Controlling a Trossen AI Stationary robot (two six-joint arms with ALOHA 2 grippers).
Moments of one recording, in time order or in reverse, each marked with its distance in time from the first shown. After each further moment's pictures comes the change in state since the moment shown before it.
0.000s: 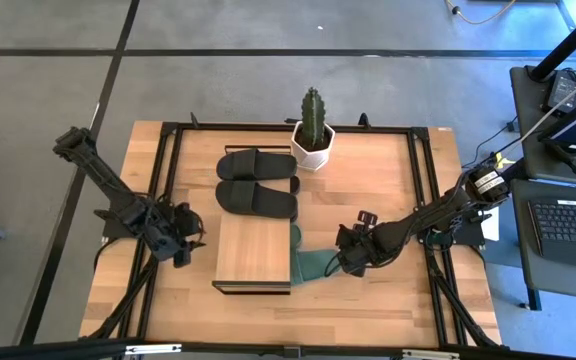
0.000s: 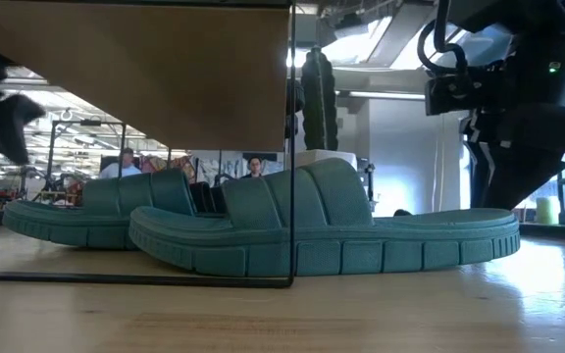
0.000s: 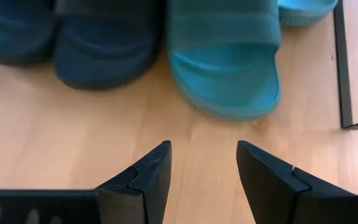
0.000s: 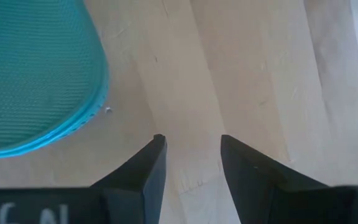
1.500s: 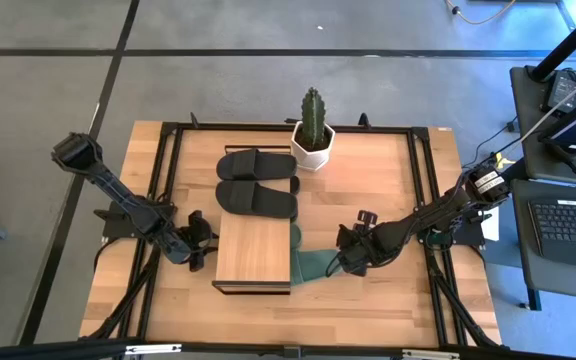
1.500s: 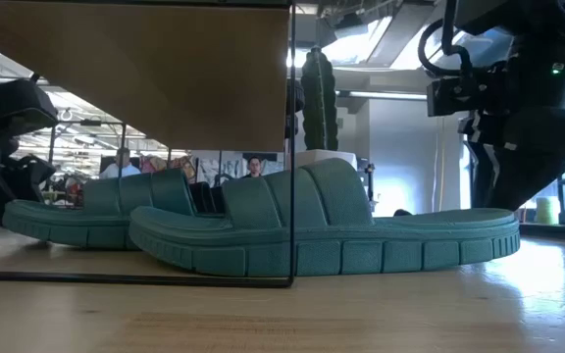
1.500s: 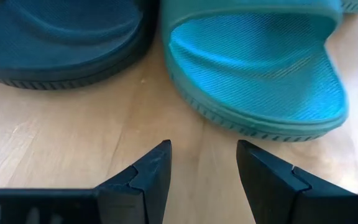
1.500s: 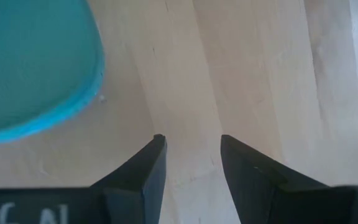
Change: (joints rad) left arm 0.054 0.278 -0.320 0.754 -0.070 0.100; right arm 0.000 0.000 0.000 -0.016 0.000 -0.031
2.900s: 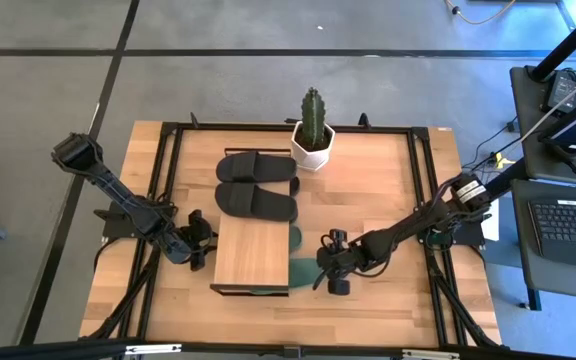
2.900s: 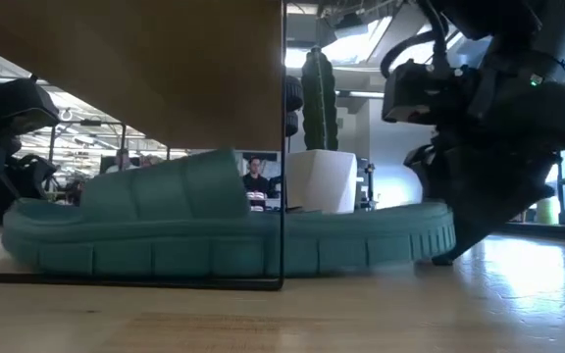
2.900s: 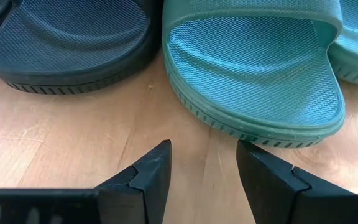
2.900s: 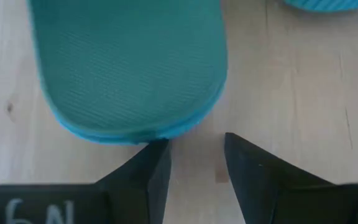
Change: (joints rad) left arm 0.003 0.017 0.000 0.011 -0.028 0.000; right arm -0.001 0.165 0.001 0.526 -0.161 -0.228
